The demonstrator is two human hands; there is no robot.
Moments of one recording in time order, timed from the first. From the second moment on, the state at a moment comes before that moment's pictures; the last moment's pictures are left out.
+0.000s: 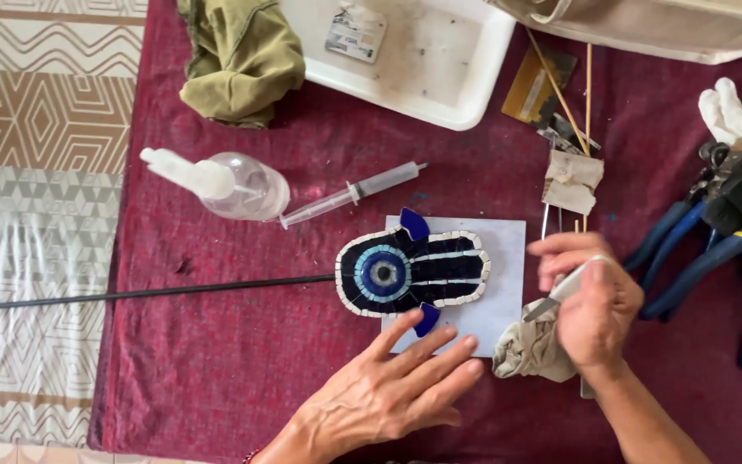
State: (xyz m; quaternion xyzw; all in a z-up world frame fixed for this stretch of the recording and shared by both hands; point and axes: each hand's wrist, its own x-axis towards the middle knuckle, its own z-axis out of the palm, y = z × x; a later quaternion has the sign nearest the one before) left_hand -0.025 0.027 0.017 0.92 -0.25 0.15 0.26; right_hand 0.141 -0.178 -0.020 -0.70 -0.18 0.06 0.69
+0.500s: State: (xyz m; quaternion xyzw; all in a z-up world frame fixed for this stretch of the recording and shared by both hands) left_hand -0.014 0.025 0.014 0.86 -0.28 0.33 0.27; right_hand 0.127 -0.169 0.018 -0.81 -0.34 -0.08 0.47
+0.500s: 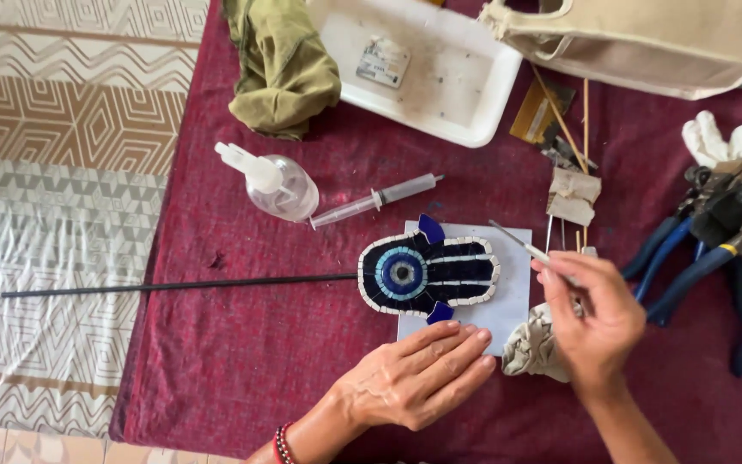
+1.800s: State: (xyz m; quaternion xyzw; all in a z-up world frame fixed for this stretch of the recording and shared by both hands) left_hand 0.224 0.119 -0.045 0.96 0.18 0.15 0.14; right_hand 0.136 -0.164 0.000 -0.84 -0.44 -0.21 0.25
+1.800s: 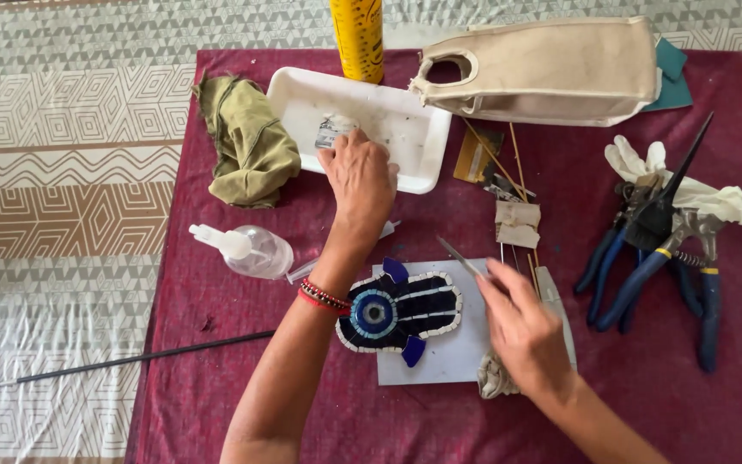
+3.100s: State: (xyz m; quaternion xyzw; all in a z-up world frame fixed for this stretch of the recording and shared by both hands) left_hand 0.173 0.126 -0.039 0.94 0.14 0.25 0.19; right_hand 0.314 -0.006 -0.047 -0.80 -0.55 -0.03 0.23
